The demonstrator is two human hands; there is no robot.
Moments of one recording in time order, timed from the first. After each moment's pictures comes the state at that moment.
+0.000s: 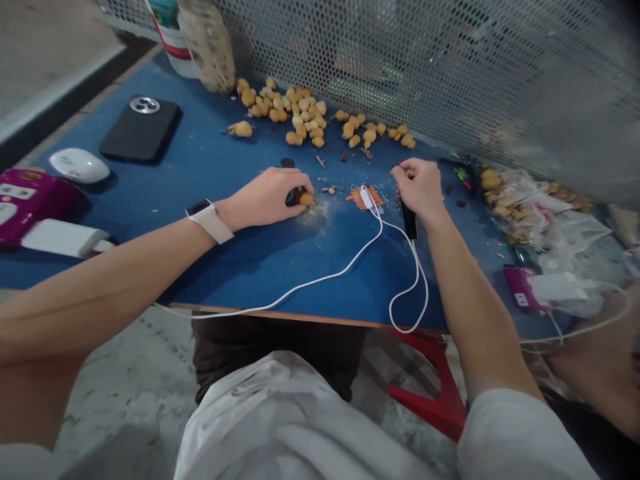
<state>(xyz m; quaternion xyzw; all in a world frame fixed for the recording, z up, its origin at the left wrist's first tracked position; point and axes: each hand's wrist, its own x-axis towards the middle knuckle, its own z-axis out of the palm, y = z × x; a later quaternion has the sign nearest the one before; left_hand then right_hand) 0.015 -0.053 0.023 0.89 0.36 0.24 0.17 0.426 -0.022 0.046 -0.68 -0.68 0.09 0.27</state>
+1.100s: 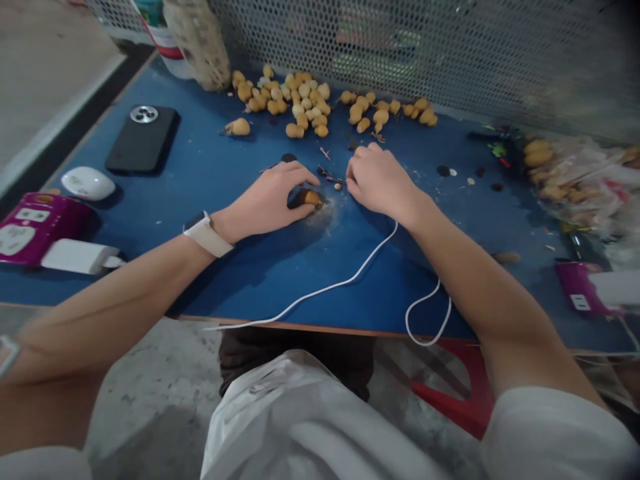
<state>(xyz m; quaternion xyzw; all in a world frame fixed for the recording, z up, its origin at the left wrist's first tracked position) 0.019 -0.068 0.032 0.87 0.39 0.23 0.17 0.327 -0.021 0.044 -0.49 -0.86 0.09 0.13</state>
